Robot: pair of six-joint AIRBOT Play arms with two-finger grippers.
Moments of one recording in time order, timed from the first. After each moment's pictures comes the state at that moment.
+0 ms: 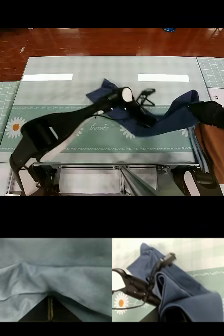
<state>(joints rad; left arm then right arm) -0.87 -1.96 1.65 0.72 -1.08 -1.38 -0.19 -0.43 0.88 -0.97 1.34 1.64</state>
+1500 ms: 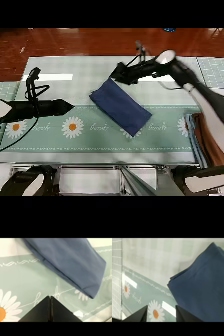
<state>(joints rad) -0.05 -0.80 0.67 0.84 -1.01 -1.29 0.28 -1.63 1.48 -0.60 1.03 1.46</state>
